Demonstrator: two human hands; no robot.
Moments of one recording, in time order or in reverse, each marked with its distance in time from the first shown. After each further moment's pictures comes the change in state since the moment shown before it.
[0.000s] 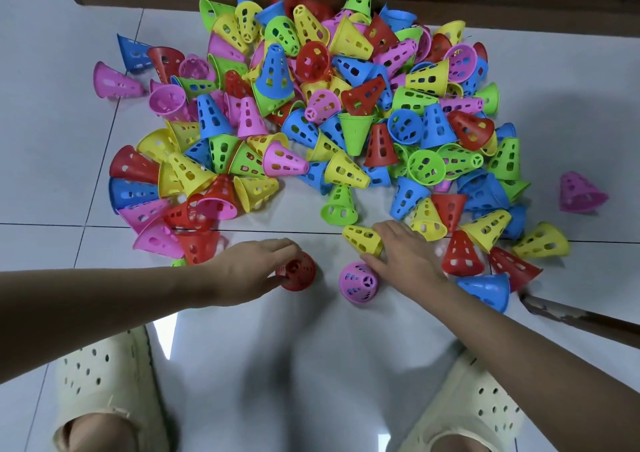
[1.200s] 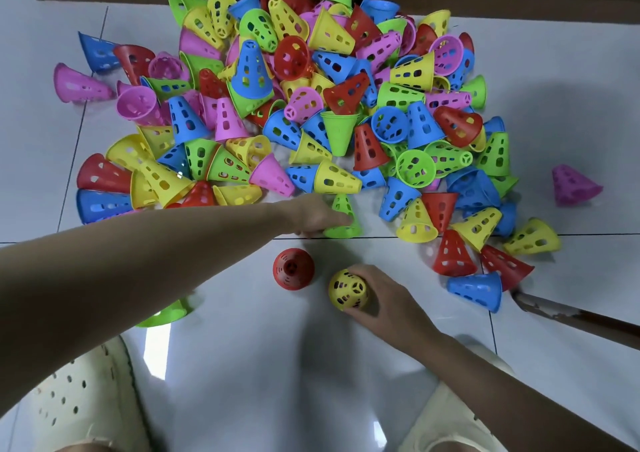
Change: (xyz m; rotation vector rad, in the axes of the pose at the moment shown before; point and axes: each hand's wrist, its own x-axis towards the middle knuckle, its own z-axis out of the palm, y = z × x) left_hand 0.174 0.013 -0.014 -0.488 -0.330 -0.659; right_hand -0.058 -0.006 0.035 0.603 -0.005 -0.084
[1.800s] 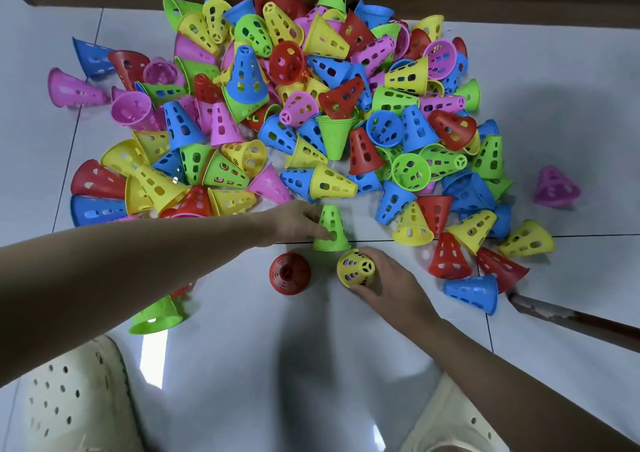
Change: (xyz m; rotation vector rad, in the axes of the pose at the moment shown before) left_hand -0.012 -0.031 -0.003 -0.258 -0.021 0.174; right_hand 0.021 0.019 -0.010 -0.067 0.112 0.088
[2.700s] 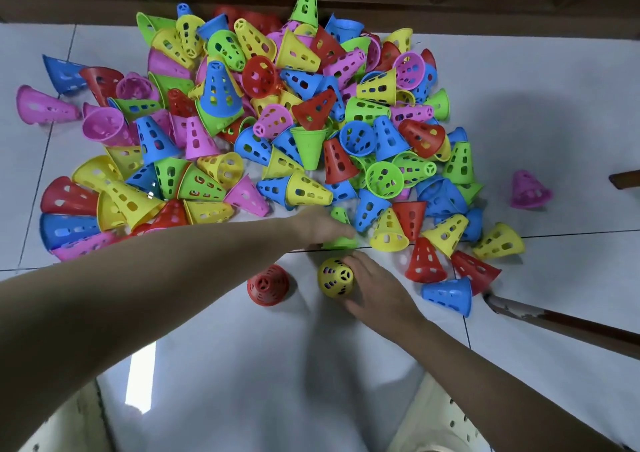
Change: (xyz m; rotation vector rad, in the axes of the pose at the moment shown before) left_hand 0.033 0.066 0.048 0.054 0.108 -0.159; right_hand -0.001 0.007 -0.015 -0.237 -0.052 -0.139
